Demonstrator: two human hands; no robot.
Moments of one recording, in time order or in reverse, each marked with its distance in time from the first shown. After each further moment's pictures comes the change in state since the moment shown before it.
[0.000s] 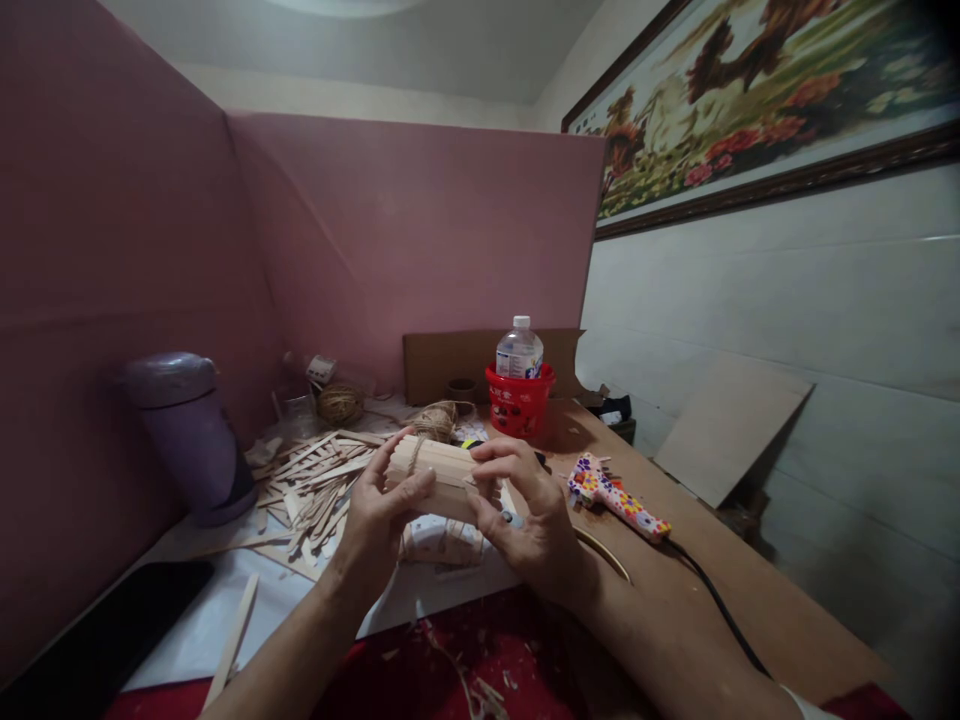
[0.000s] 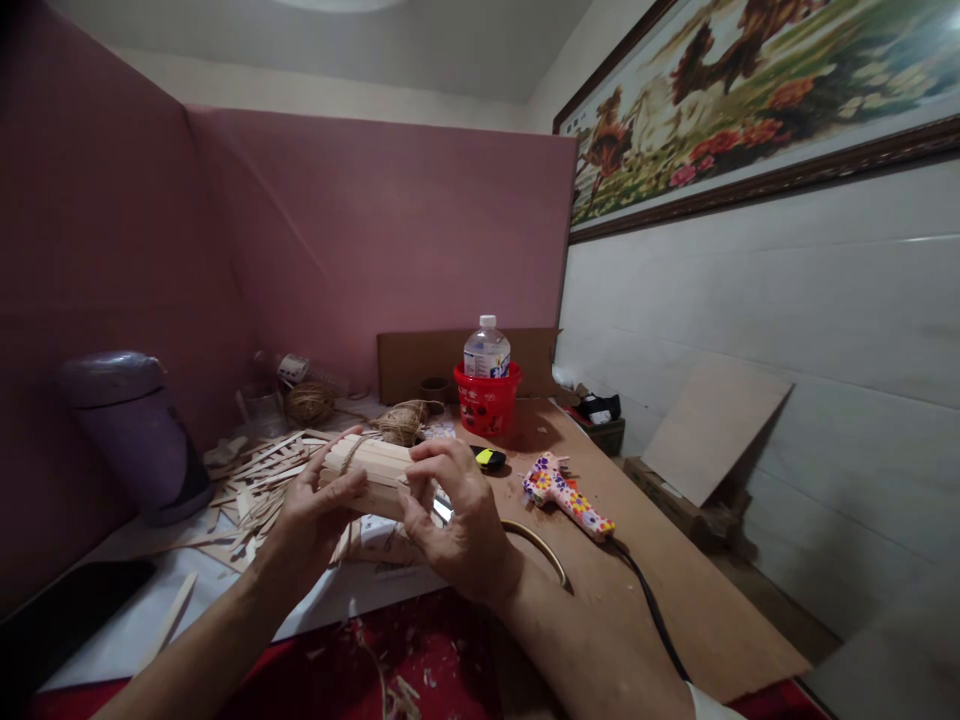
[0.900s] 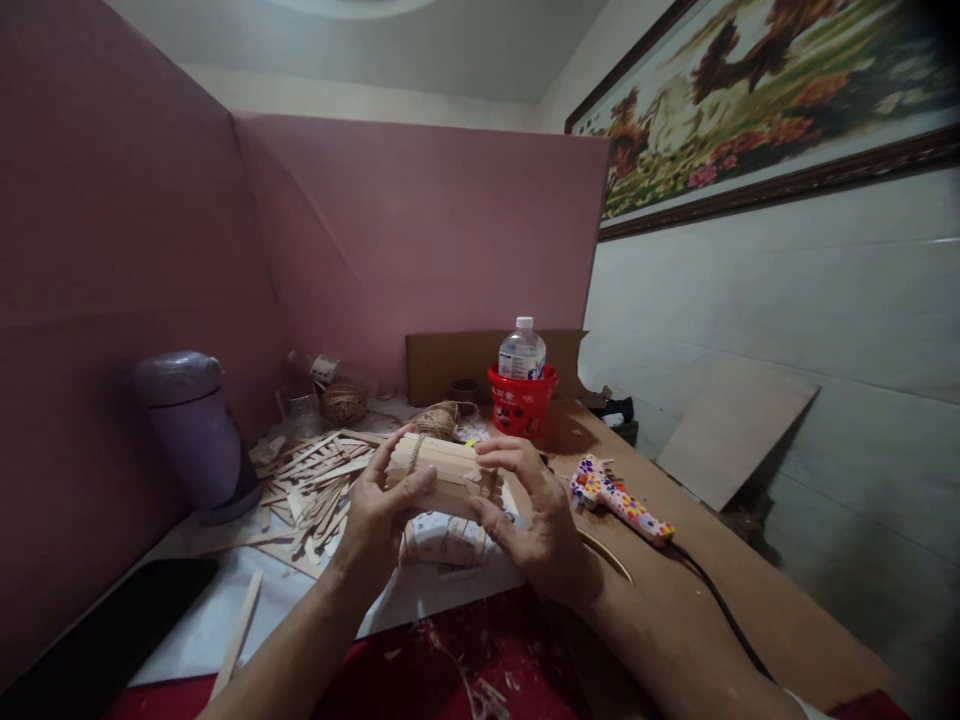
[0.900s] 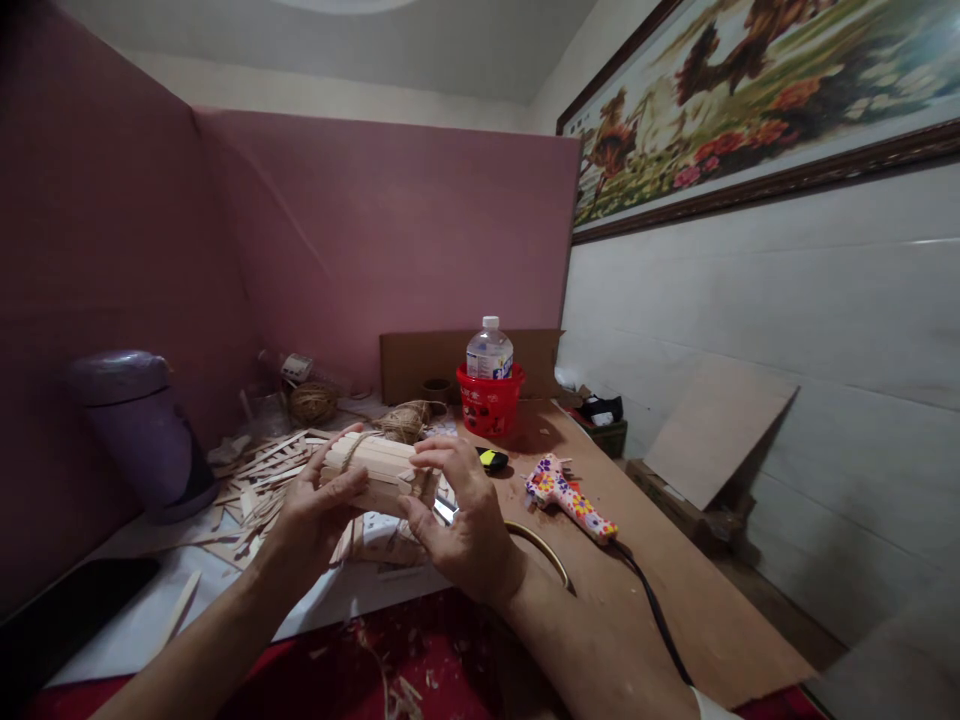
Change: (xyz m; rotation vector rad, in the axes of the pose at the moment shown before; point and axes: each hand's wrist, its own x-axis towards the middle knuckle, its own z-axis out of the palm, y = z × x) left_hand 0.002 0.002 0.001 -0.037 0.018 0.005; right_hand 0.000 0.002 -0.002 0.052 -0.004 0.024
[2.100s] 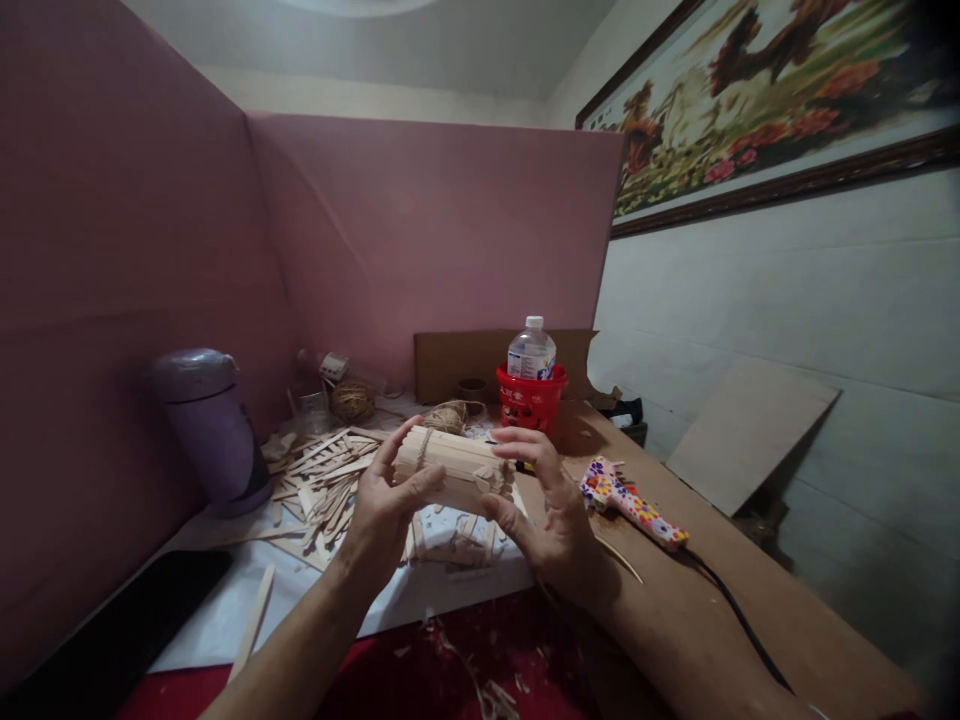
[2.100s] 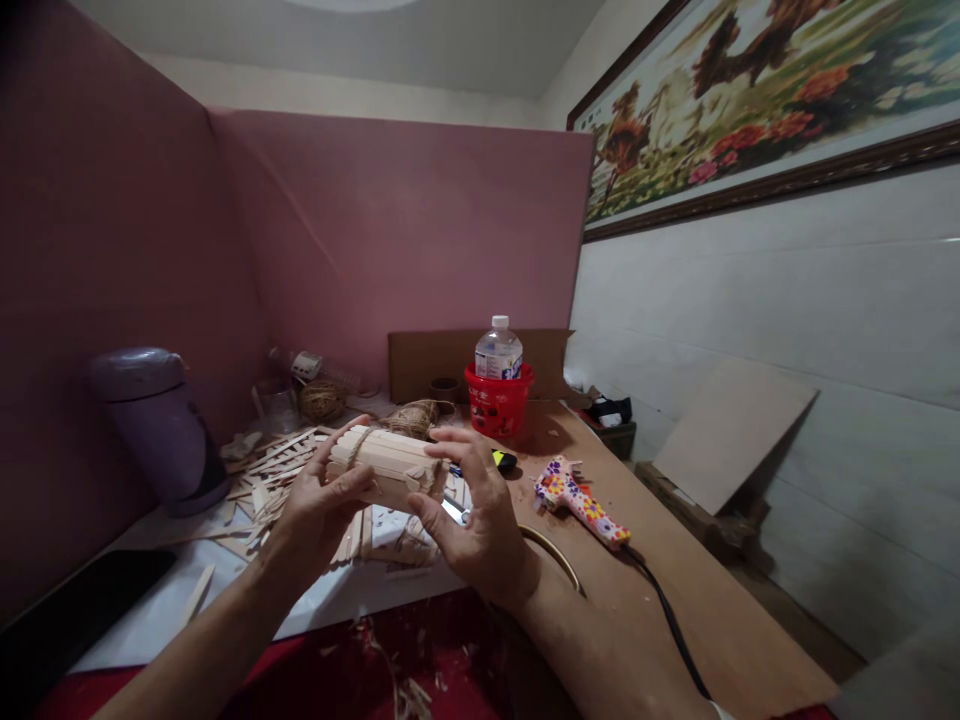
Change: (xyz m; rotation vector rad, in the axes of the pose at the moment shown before) left_hand 0.000 0.008 0.001 0.003 -0.028 0.027; right_hand 0.002 -0.004 -0.004 0.020 -0.032 0.067
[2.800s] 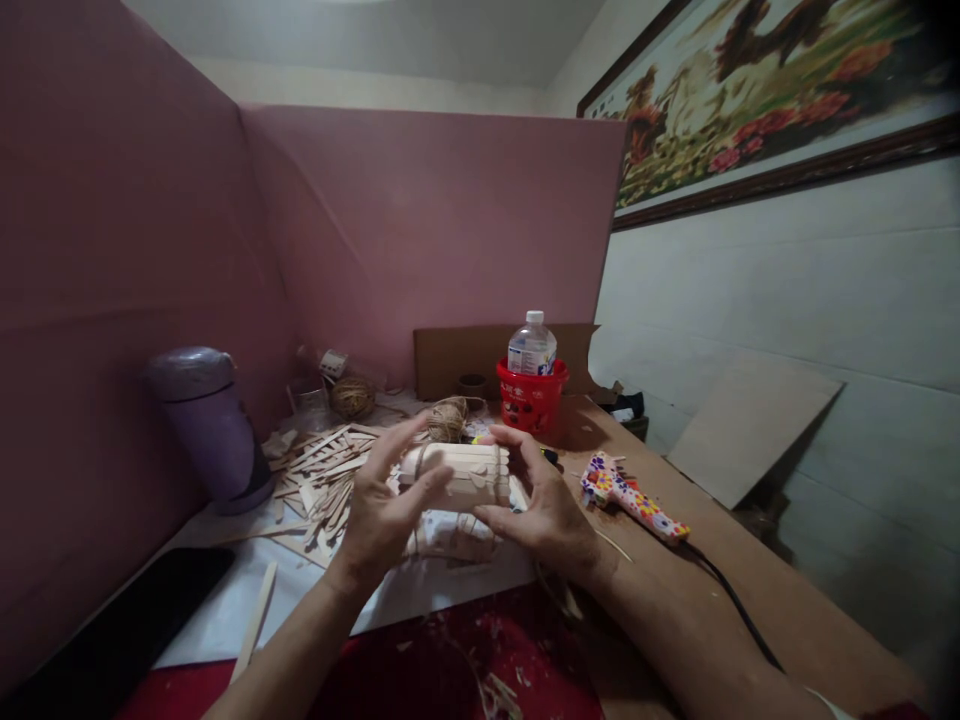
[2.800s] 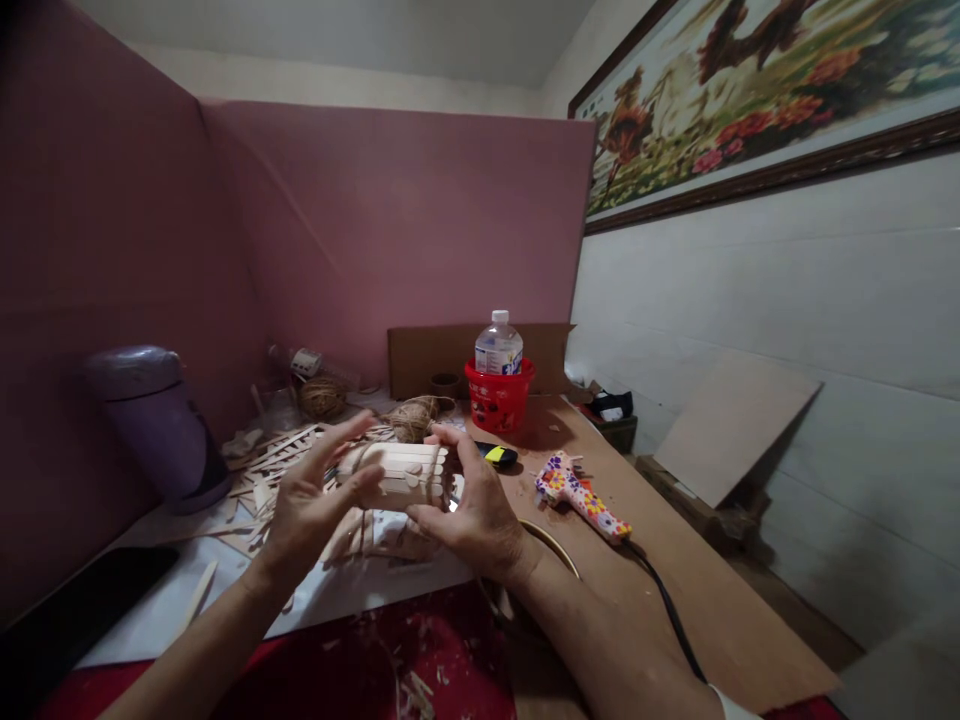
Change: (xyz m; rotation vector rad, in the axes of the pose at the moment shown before) left_hand 0.007 -0.002 -0.017 0.650 -0.024 0.469; right_hand 0.001 0.014 0.007 0.165 -0.103 0.339
